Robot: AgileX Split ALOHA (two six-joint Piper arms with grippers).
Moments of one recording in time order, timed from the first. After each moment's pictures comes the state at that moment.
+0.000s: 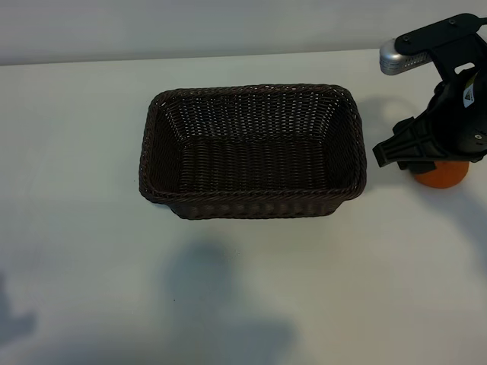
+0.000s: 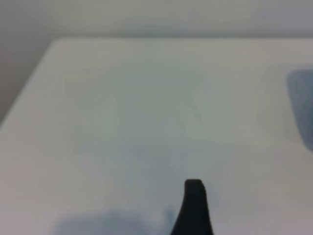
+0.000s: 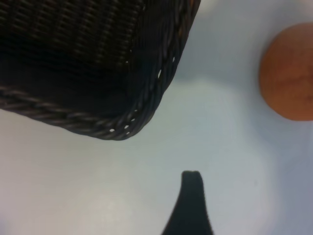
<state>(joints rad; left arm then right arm) 0.14 -0.01 -0.50 -0.01 0.91 0.03 0.35 1.41 -1.07 -0.12 0.91 0.23</state>
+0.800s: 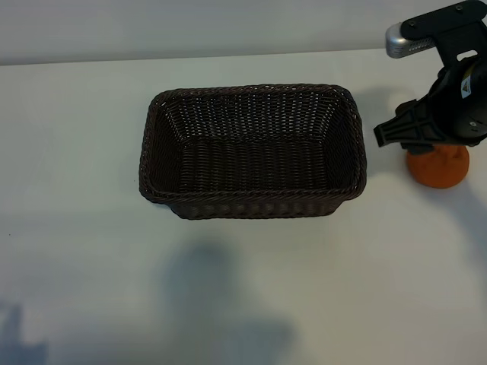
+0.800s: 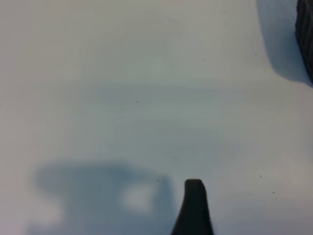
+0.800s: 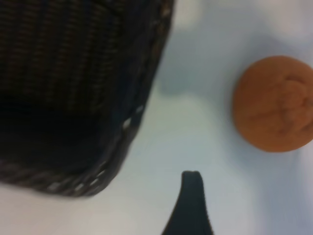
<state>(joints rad) 0.08 -0.01 -0.50 -0.05 1.10 0.04 0.30 1.46 -1.07 -0.21 0.80 0.31</state>
